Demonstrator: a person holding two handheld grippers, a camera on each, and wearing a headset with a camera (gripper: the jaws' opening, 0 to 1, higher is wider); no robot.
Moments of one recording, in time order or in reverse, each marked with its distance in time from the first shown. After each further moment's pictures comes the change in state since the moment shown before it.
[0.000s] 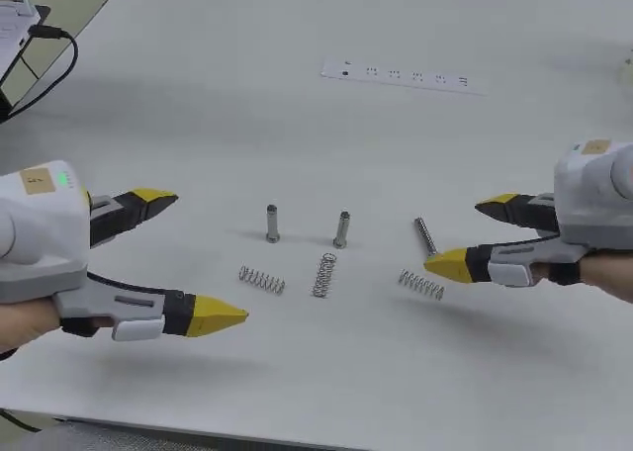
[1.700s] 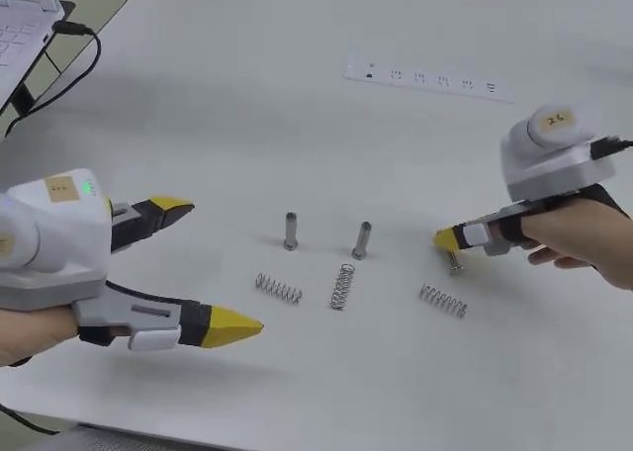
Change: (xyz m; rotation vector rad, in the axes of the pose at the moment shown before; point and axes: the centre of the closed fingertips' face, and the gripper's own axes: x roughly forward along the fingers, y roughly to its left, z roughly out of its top) left arm 0.003 0.006 -0.007 -0.028 0.018 0.006; right arm 0.066 -0.036 -0.021 0.304 0.296 -0.051
